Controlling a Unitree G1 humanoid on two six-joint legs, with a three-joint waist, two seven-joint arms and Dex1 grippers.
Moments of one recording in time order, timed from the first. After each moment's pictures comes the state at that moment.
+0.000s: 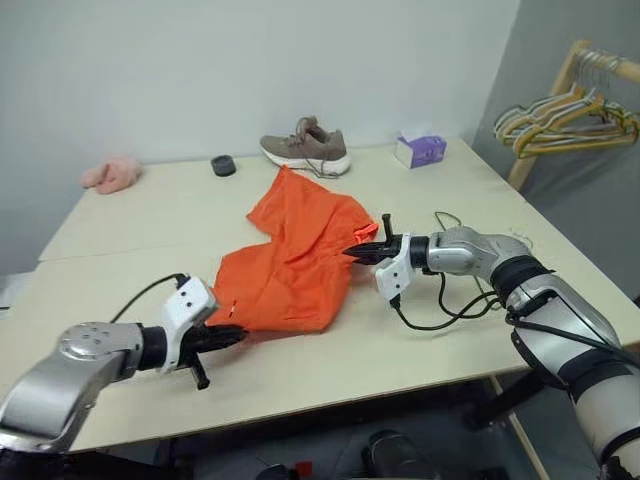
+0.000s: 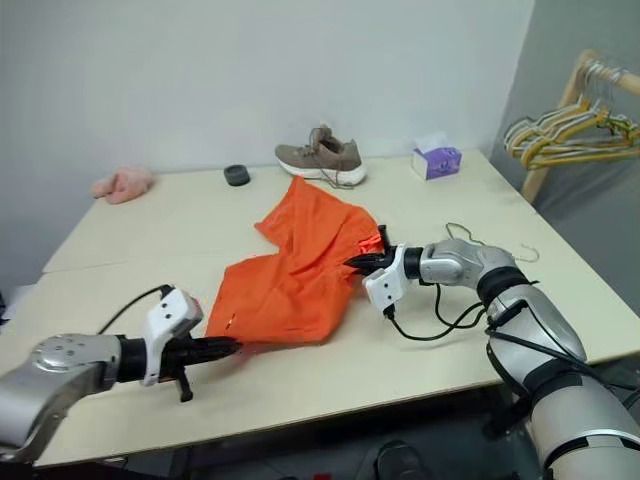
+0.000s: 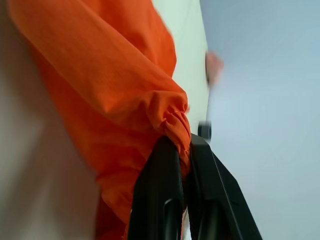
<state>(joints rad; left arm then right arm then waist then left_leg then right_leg) 0.15 1.00 0.19 -0.43 -0.51 0.73 -0.97 -1.08 -0.46 0.66 1.11 -0.59 -1.21 0.37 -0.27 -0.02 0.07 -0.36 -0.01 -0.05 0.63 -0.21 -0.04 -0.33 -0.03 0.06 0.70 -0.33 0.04</state>
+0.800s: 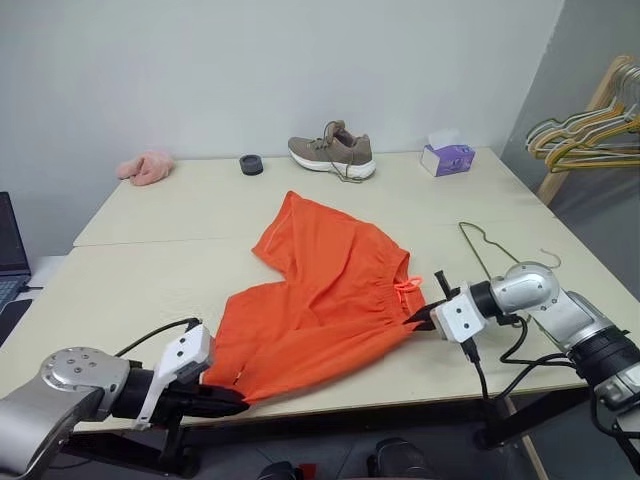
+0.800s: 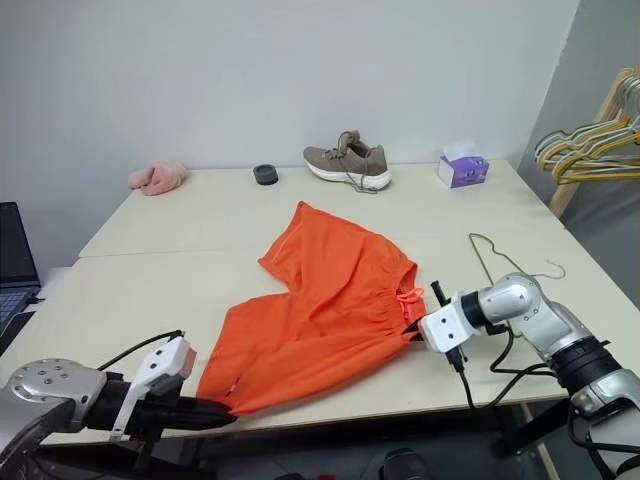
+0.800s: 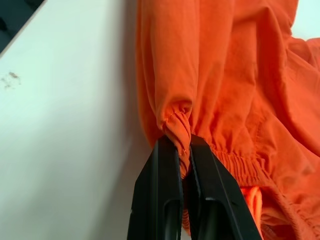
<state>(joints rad) 0.29 1.09 0.14 -0.47 -0.55 0.63 -1.27 -0.56 -0.83 0.51 0.24 0.00 -0.51 1.22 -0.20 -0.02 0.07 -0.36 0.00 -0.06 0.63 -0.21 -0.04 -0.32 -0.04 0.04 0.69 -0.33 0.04</state>
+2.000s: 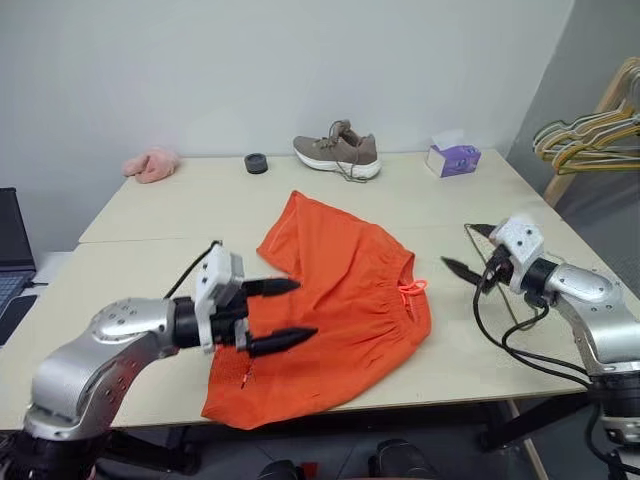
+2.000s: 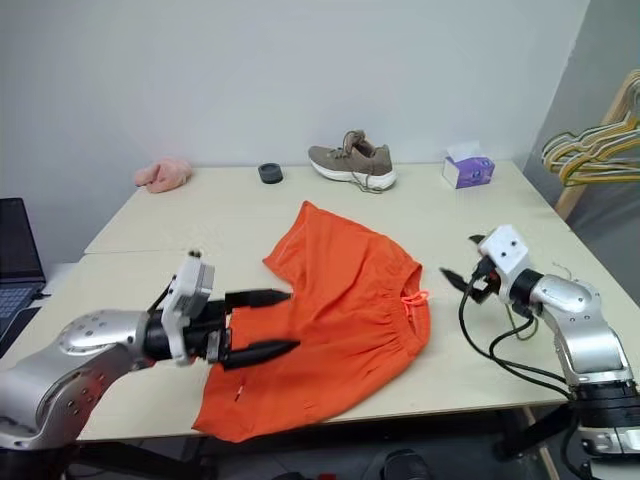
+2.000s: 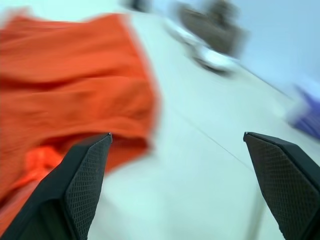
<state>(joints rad) -0.16 0.77 0.12 -0.49 -0.75 0.69 -0.98 -0.29 -0.63 -0.11 0.00 0.18 0.36 0.56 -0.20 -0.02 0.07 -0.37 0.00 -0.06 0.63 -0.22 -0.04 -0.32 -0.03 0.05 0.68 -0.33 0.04</state>
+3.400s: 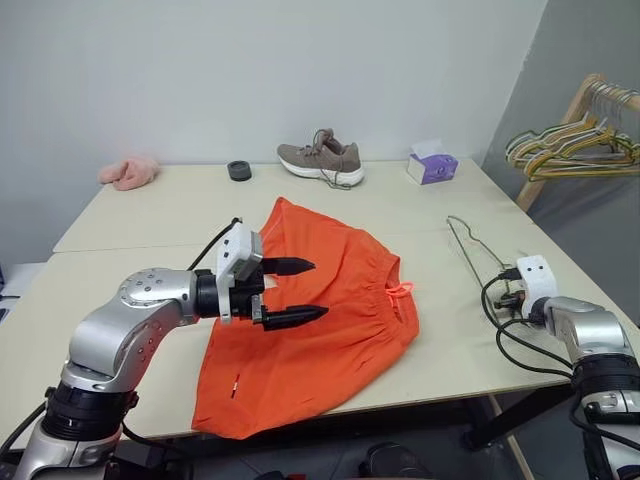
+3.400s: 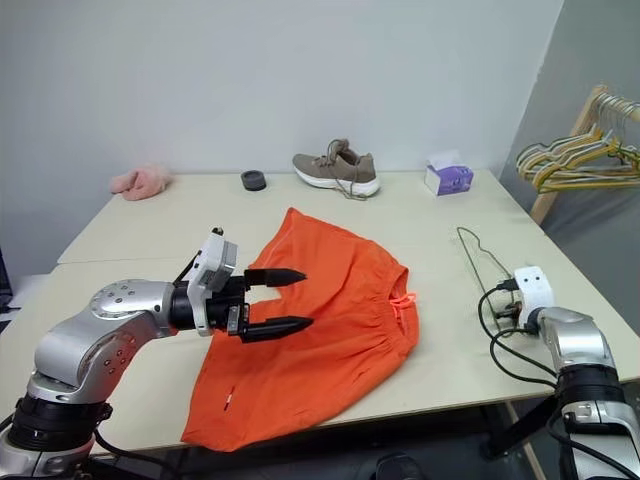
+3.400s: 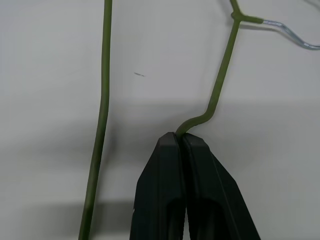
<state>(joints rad) -0.30 0.75 0.01 -0.34 -0.66 0.65 -1.03 -0.42 -0.64 -0.05 0.43 0.06 0.66 0.46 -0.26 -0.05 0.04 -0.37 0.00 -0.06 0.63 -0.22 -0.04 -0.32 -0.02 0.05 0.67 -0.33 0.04</state>
